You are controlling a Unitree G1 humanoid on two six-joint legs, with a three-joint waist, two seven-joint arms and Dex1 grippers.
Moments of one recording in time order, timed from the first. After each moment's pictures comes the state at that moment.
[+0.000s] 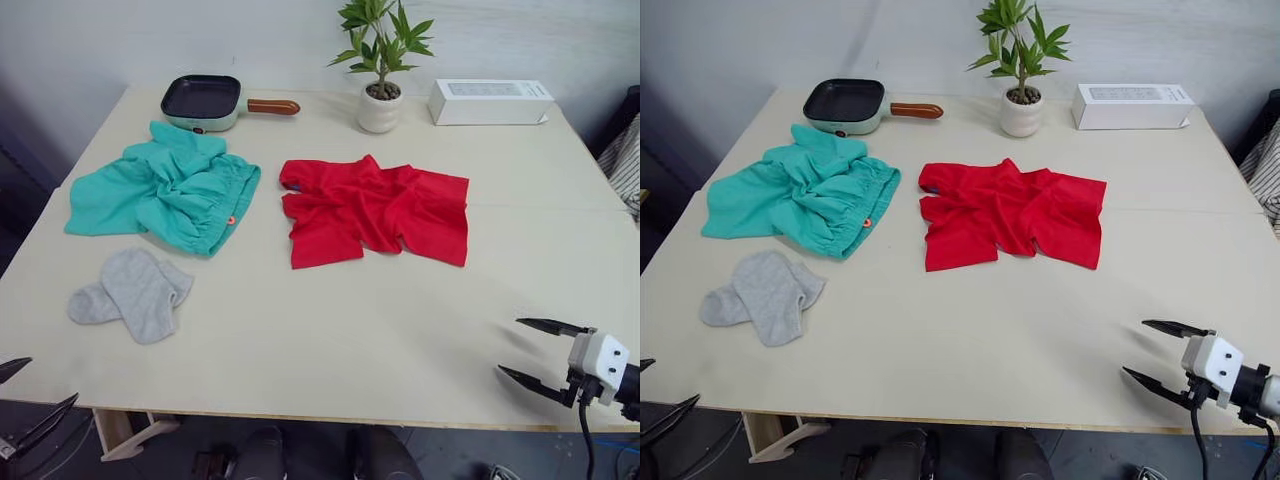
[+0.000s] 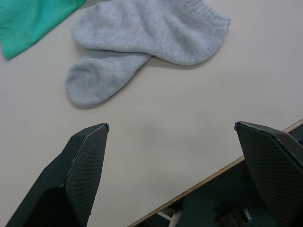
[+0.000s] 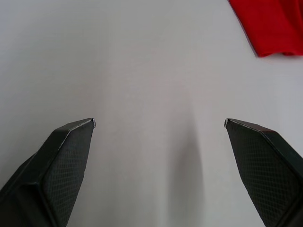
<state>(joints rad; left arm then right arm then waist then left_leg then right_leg) 0.68 0.69 0.88 -0.08 -0.41 -0.09 -1.00 0.22 -0.86 -0.34 0.31 0.36 -0.52 1.20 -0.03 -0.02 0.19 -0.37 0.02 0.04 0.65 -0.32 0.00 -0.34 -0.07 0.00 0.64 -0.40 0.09</state>
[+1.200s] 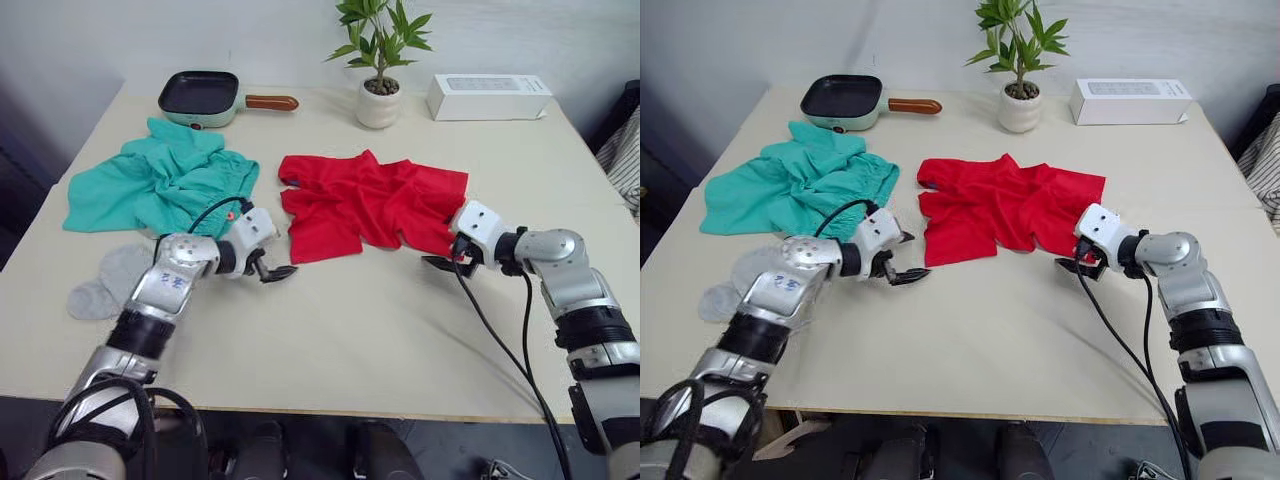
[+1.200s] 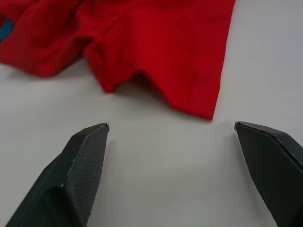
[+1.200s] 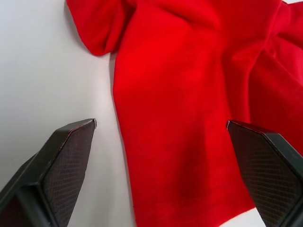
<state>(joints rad) -0.71 0.56 -0.26 0.30 -0.09 0.33 -0.81 -0.74 -0.73 0.15 0.62 -0.02 0.02 0.93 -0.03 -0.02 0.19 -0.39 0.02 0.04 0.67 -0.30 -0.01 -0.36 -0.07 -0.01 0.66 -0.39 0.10</state>
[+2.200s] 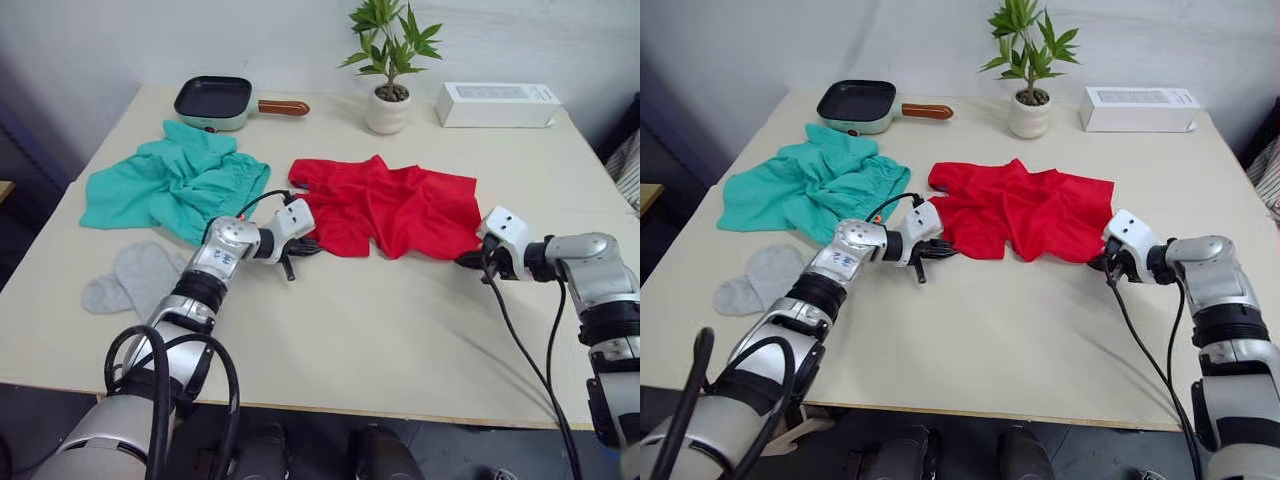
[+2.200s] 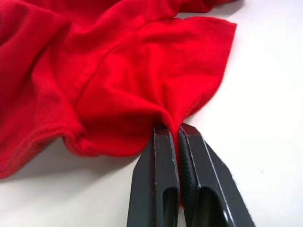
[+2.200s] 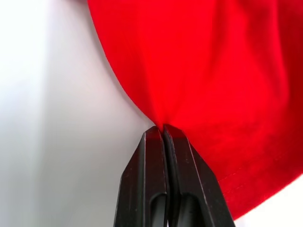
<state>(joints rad) -0.95 0.36 -0.24 0.85 0.01 0.06 -0.93 -0.71 -0.83 0.10 0.62 0.03 0.24 1.16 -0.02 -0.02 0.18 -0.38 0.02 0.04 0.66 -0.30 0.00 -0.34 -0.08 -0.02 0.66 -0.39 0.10</state>
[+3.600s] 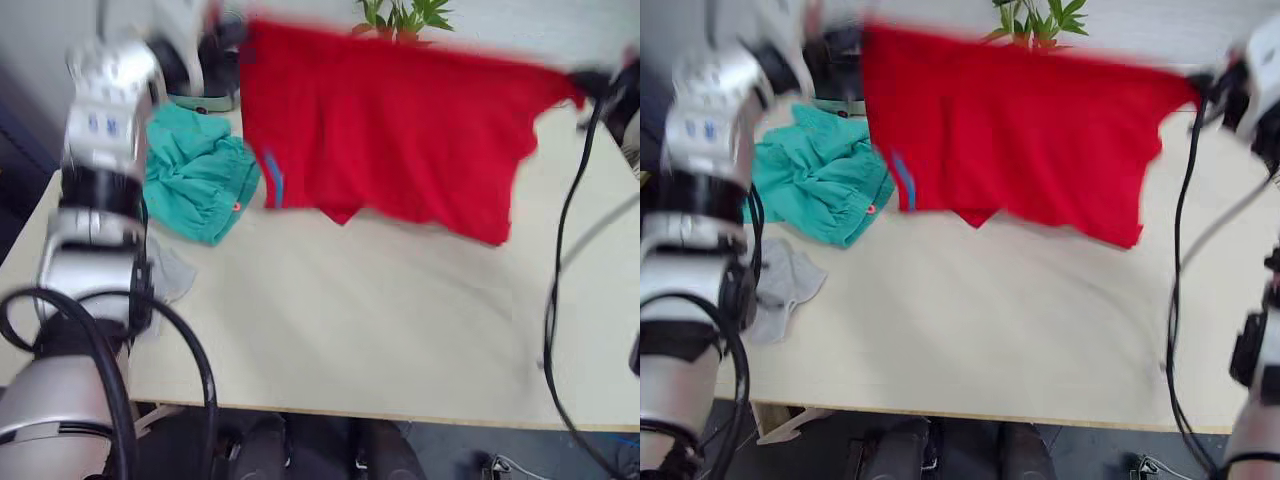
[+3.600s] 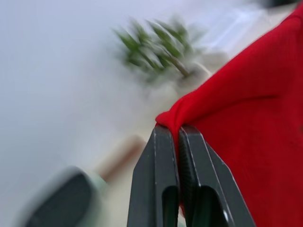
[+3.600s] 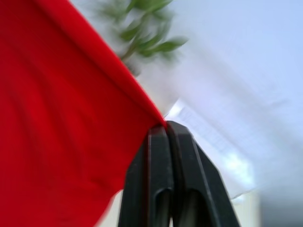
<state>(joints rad) -1.57 0.59 -0.05 0.96 -0.04 -0.18 -0.49 -1.27 -0.93 -0.11 0.86 0.04 -0.09 0.70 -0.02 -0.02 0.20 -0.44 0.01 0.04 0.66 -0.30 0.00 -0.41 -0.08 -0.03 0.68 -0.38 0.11</state>
